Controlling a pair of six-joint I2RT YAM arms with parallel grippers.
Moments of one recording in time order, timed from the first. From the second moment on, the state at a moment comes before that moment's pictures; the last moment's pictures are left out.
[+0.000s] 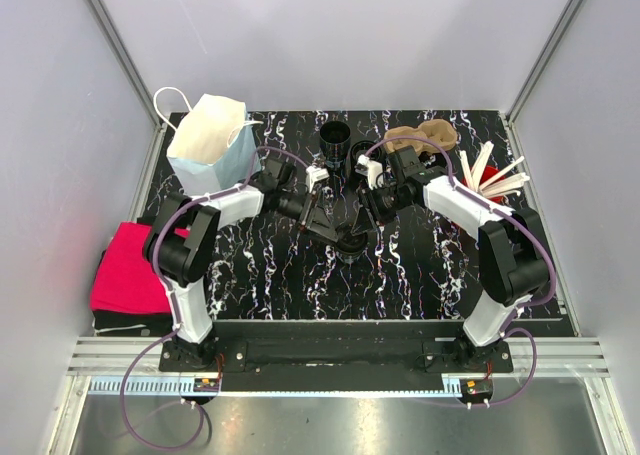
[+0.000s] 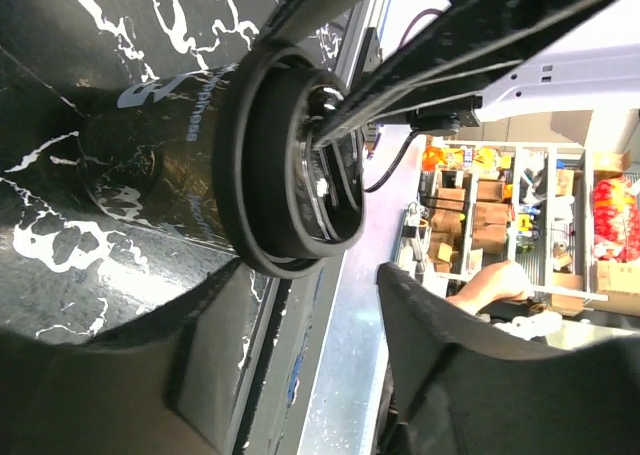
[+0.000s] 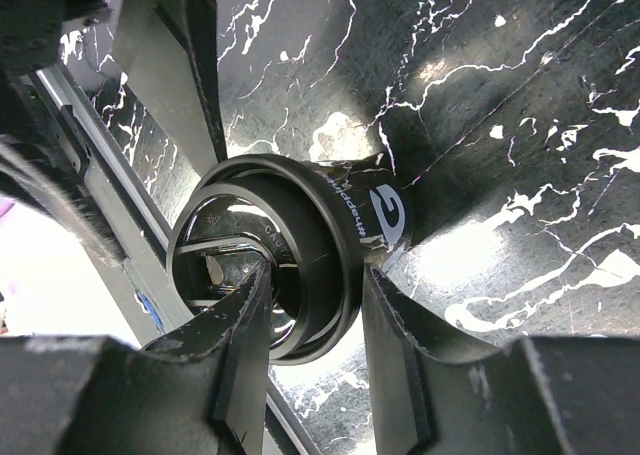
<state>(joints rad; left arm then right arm) -0.44 1.89 1.15 -0.24 1.22 -0.36 0.41 1.72 1.20 -0.55 -0.68 -0.03</state>
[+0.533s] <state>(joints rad) -0.44 1.95 1.33 -0.38 1.14 -0.24 0.41 1.72 1.20 -0.56 -0.68 -0.03</state>
